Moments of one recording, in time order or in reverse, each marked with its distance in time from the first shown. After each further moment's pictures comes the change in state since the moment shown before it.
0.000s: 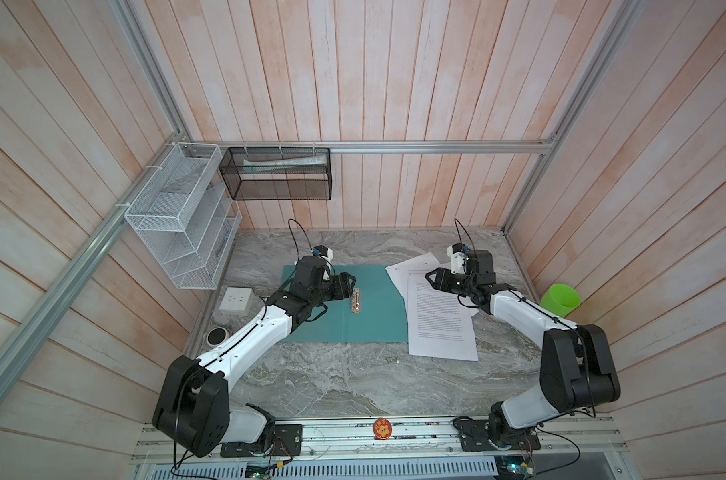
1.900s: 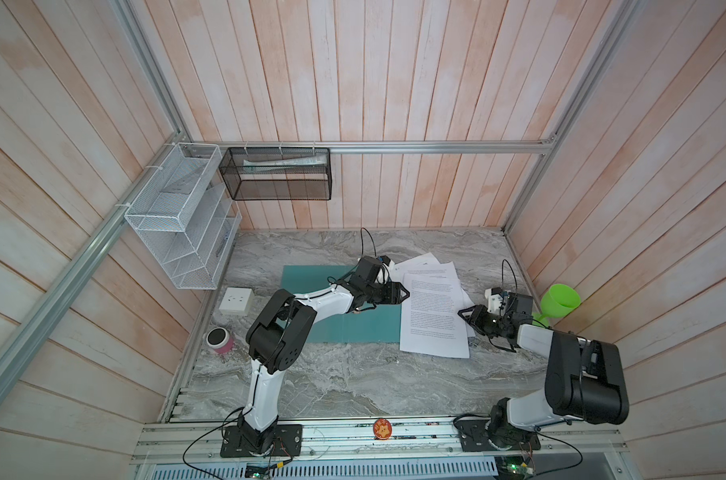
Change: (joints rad) left arm -0.191 0.640 0.331 0.206 0.315 -0.060; right arm -0.401 -0.043 -0.413 0.143 -0.315 0.060
